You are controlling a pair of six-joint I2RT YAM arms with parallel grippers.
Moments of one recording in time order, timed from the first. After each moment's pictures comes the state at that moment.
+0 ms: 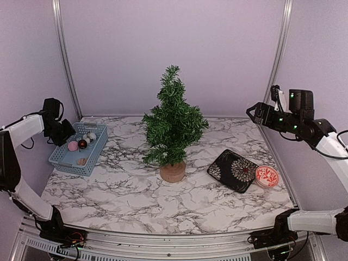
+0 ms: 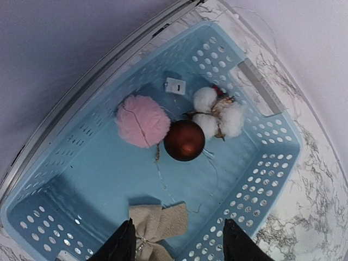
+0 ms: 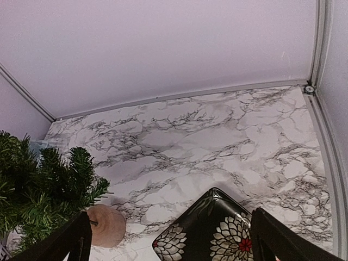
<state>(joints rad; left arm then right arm) 0.13 1.49 1.13 -0.58 -0.01 -0.64 0.22 1.02 1.11 -0.51 -0.12 0.35</state>
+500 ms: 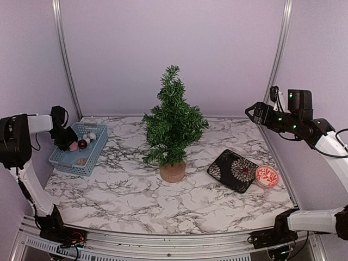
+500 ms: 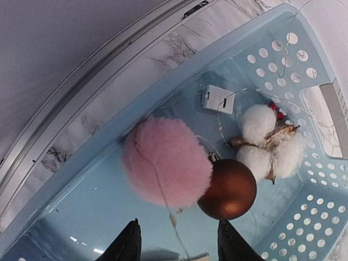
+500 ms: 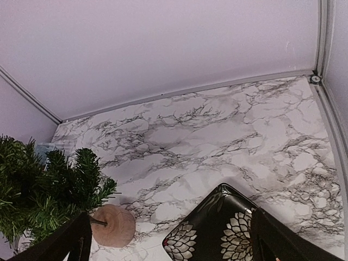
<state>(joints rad) 0.19 1.80 1.22 -0.50 0.00 -0.66 0.22 1.03 1.11 -0.51 -0.15 0.40</state>
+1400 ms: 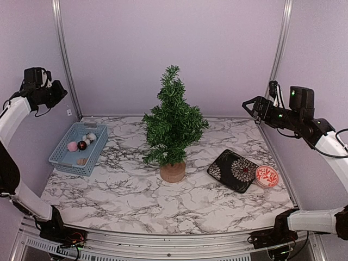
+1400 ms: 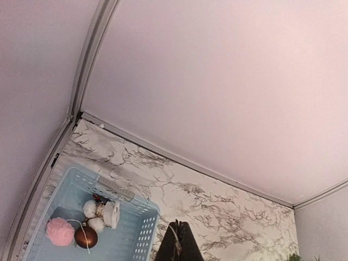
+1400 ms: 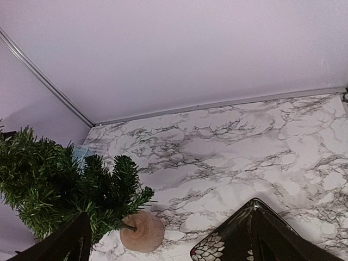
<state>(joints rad) 0.19 1.46 1.47 -0.44 0.28 -0.50 0.22 1.03 1.11 -0.41 -0.27 0.44</state>
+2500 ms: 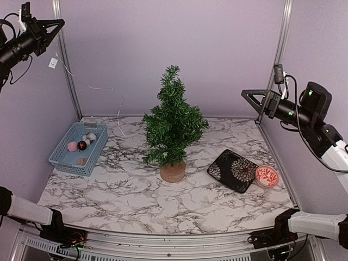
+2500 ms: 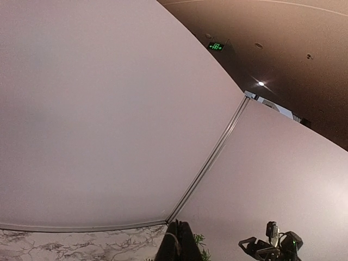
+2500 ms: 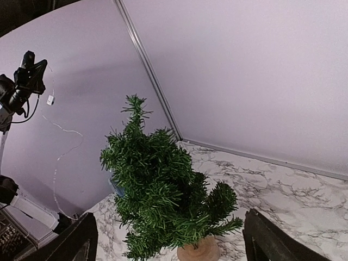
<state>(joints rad) -0.06 1.26 1.96 -0.42 0.54 -0.70 0.30 0.92 1.09 -0.14 -0.59 0.40</state>
